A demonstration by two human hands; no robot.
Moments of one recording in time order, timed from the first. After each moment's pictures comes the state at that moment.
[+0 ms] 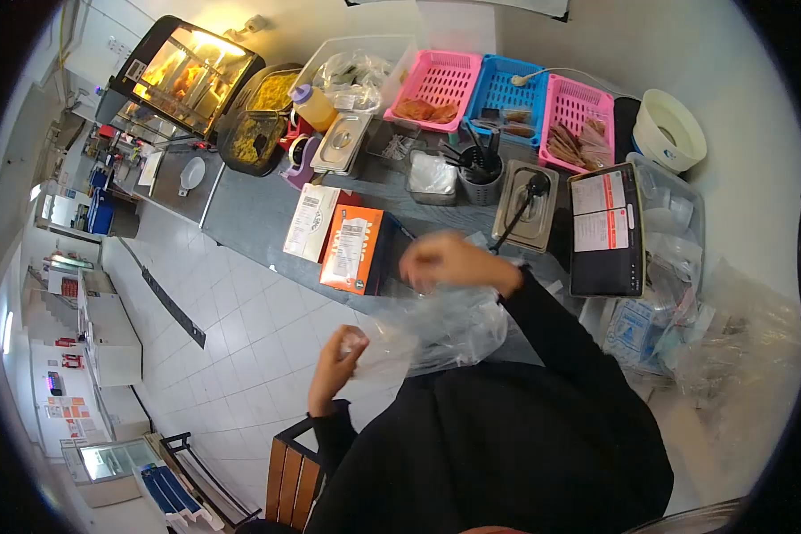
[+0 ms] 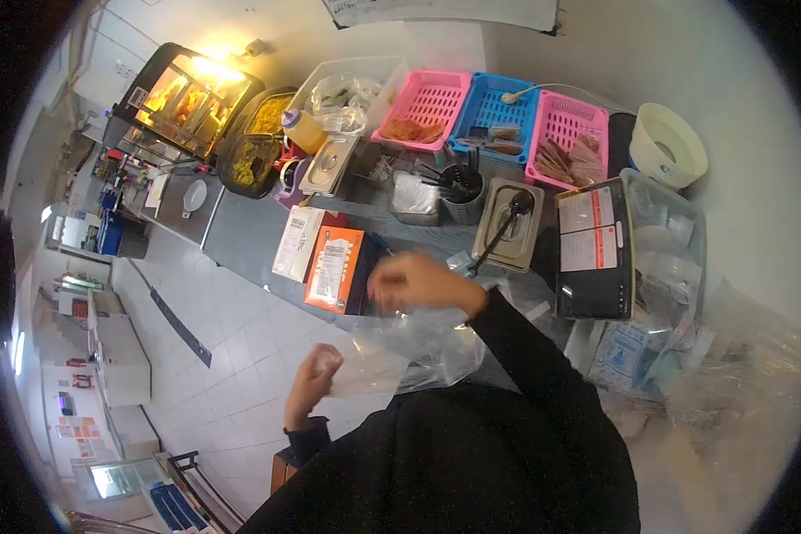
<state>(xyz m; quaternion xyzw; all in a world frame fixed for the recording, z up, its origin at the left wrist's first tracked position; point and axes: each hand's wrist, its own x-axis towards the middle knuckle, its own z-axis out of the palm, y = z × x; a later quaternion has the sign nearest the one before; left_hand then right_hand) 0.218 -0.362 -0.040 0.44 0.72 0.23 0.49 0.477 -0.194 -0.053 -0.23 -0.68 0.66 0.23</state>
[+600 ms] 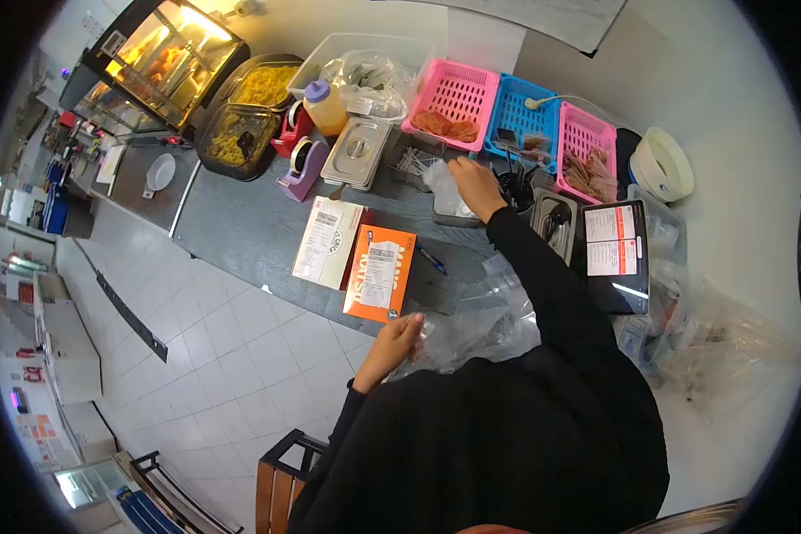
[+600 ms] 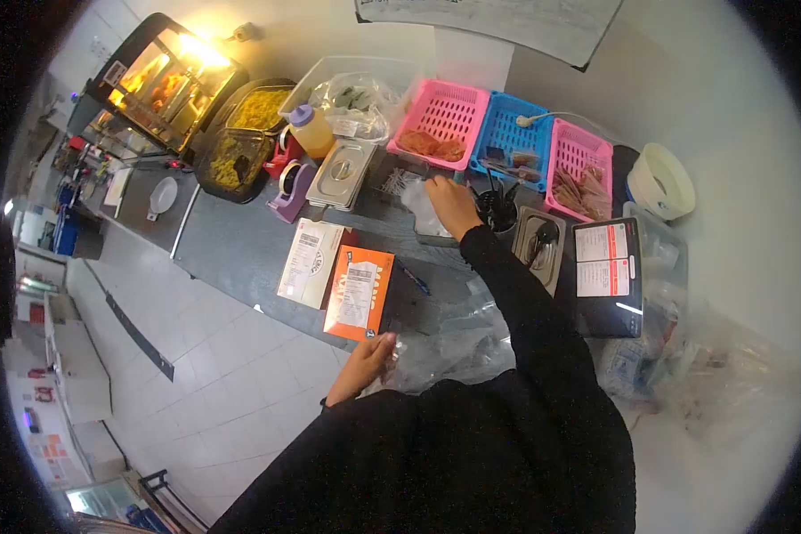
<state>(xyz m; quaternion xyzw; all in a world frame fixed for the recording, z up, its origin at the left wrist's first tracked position) 0.201 -0.268 -0.106 0.44 0.52 0.28 0.68 0.421 -0.013 -0.137 -0.51 -0.83 -0.03 0.22</state>
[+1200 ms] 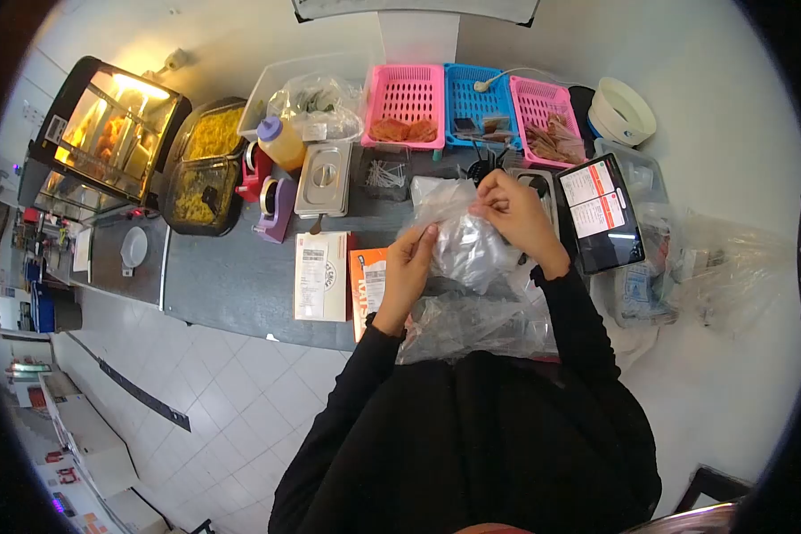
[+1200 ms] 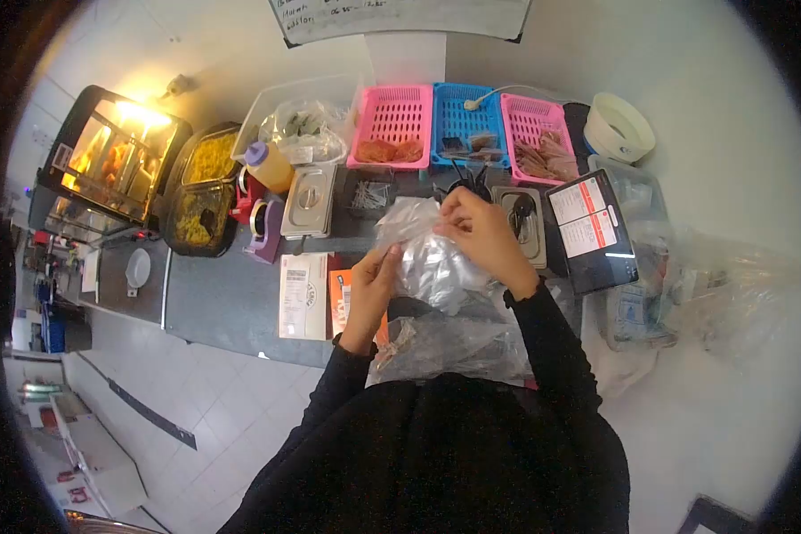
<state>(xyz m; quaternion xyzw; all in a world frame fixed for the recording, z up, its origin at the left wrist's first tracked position) 0.241 -0.133 -0.061 0.53 0.39 0.45 0.60 0.436 -0.140 0.001 -0.55 -0.60 0.35 0.46</state>
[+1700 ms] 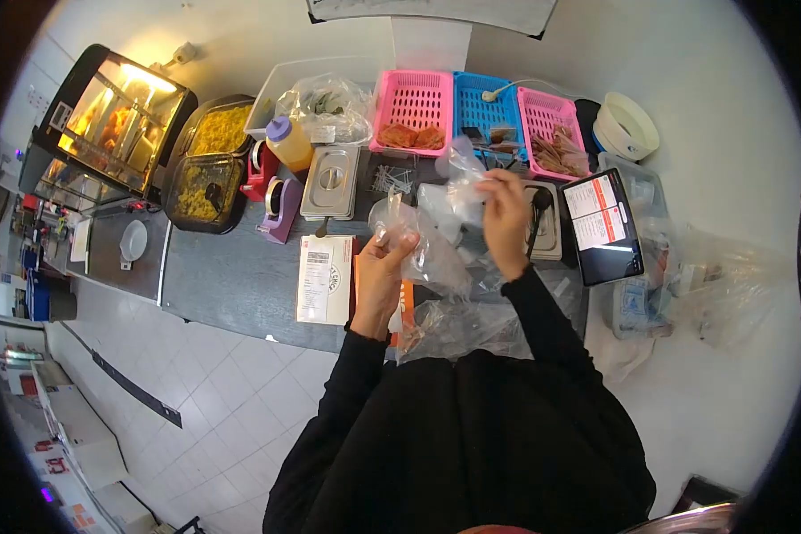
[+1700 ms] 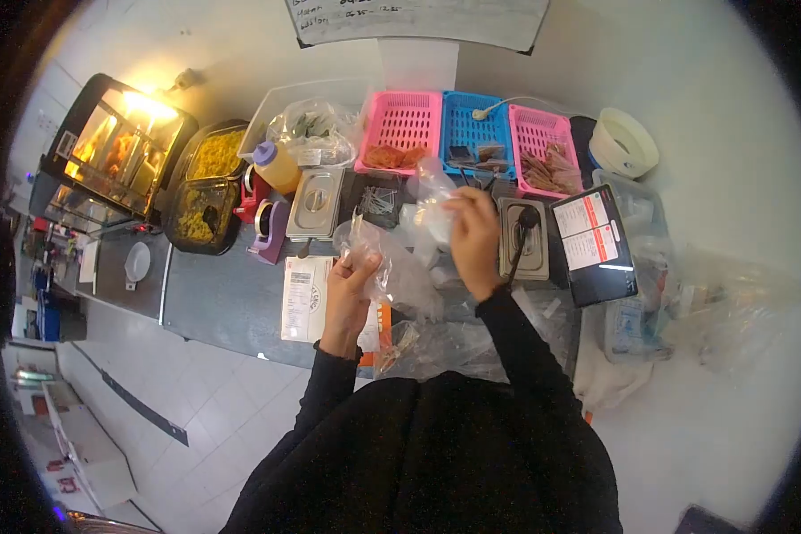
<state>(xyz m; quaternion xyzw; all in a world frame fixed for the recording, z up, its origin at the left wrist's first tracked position) 0.206 -0.118 -0.054 0.30 0.34 0.50 0.74 0.414 -0.111 -0.052 -0.57 -0.61 -0.02 0.54</state>
